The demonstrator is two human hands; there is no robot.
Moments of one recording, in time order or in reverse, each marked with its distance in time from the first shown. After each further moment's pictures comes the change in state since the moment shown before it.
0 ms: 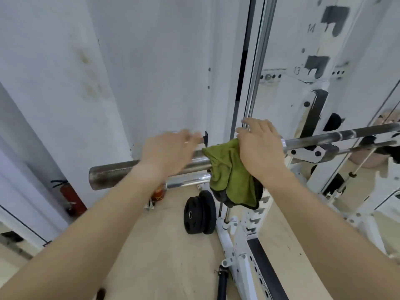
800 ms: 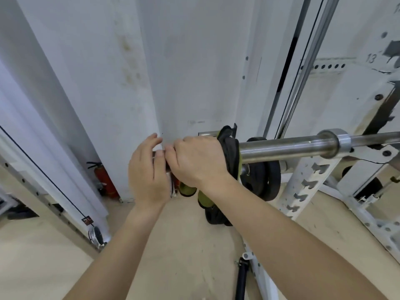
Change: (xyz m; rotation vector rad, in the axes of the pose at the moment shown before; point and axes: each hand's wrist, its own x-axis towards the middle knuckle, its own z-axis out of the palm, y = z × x) left_hand -0.113 -0.104 0.027 -0.673 0.673 -0.370; right_hand 0.003 -0.242 -0.024 0.280 0.014 -0.279
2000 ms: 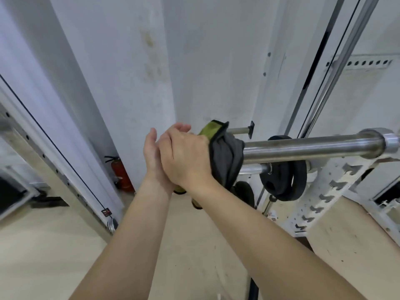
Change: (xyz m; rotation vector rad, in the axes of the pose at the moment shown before) left_hand 0.054 -0.021 -0.037 -1.213 -0.249 -0.930; right_hand 0.030 -0.107 0.021 0.324 0.178 0.207
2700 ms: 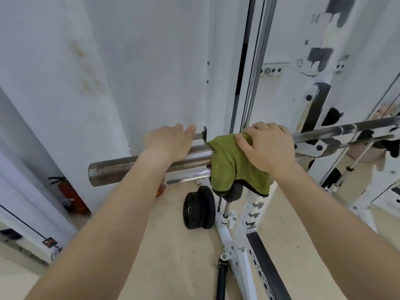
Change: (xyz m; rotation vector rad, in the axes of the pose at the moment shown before) left_hand 0.019 -0.098 0.179 2.215 -0.114 0.304; right_hand -0.017 0.323 -0.188 -0.594 -0.144 0.120
